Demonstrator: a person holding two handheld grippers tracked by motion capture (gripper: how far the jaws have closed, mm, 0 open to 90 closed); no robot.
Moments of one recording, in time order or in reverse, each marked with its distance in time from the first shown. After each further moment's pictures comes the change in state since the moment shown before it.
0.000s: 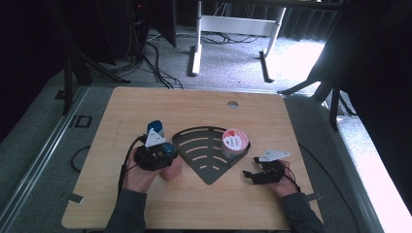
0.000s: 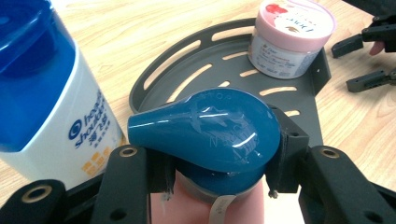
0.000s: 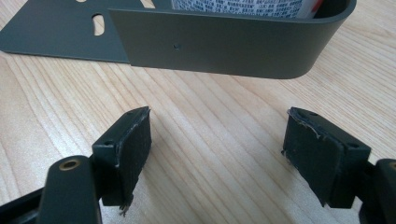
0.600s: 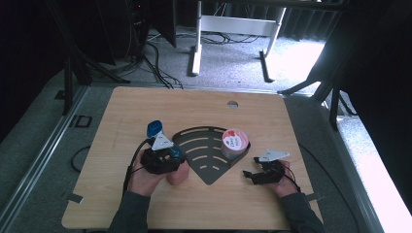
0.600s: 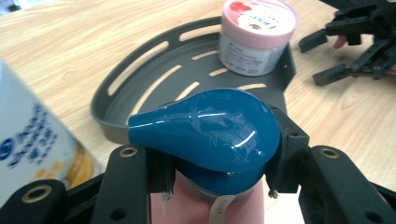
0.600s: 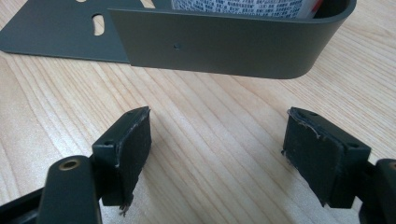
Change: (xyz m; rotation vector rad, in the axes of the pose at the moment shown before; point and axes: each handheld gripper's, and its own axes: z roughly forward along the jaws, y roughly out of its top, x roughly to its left) left arm -0.018 0.004 0.004 0.011 -0.088 0.041; right arm 0.000 0.000 0.000 0.000 0.000 0.001
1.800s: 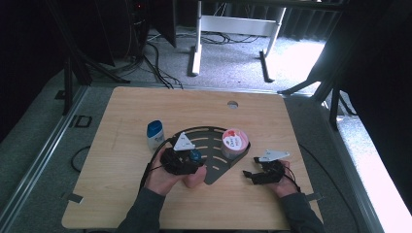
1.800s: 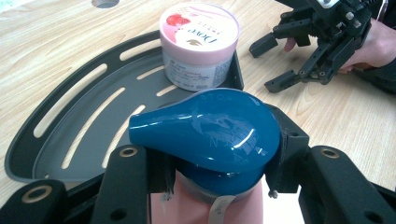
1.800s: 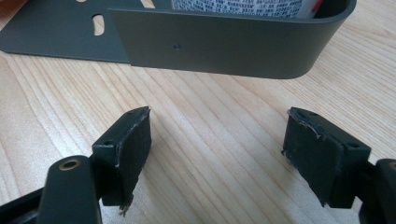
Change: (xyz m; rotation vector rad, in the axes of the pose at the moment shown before) left arm -0.033 0.026 0.026 0.019 -0.105 0.090; right arm 0.000 0.000 0.000 0.002 0.000 -0.003
